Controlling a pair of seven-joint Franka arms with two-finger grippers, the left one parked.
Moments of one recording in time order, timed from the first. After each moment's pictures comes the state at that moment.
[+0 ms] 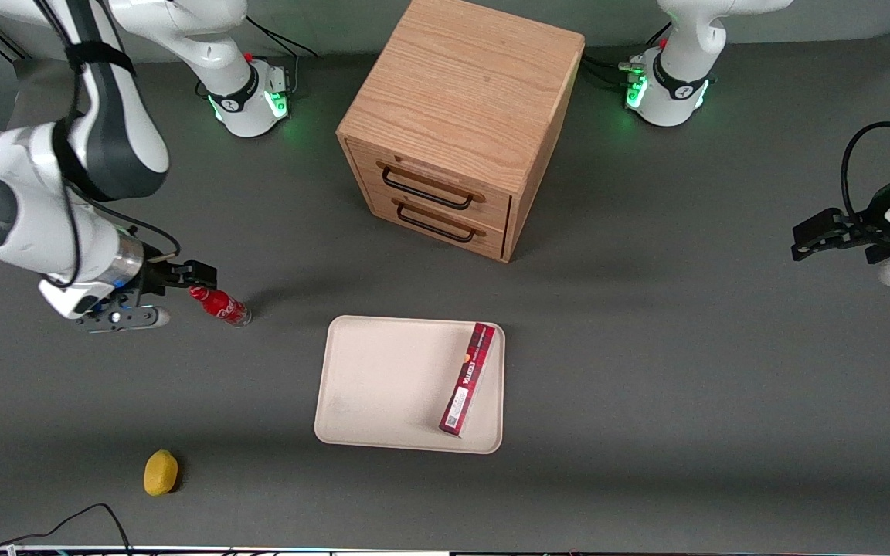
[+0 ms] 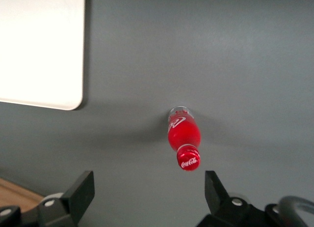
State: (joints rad) arm 0.03 0.13 0.09 -1.95 0.02 1.99 0.06
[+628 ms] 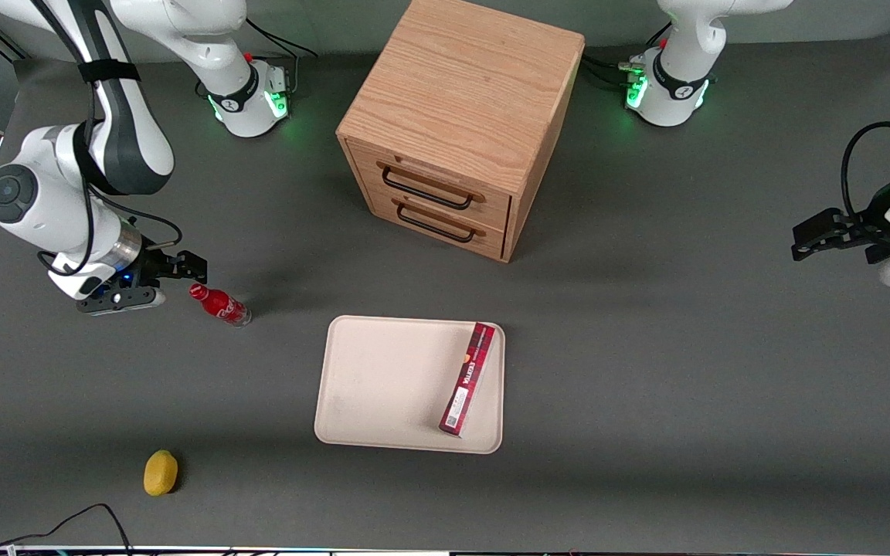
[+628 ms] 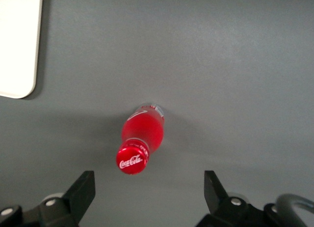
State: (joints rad) arm -0.07 0.06 0.09 -2.20 0.01 2.24 -0.09
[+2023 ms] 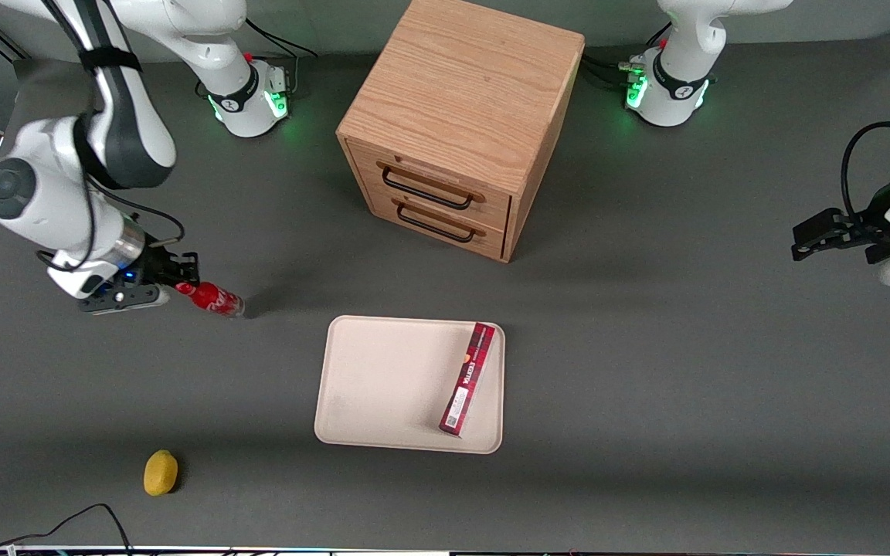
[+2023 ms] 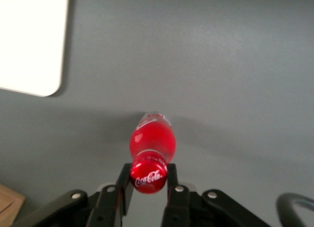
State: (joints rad) arm -0.07 0.03 0.13 -2.01 0.01 1.97 -0.05
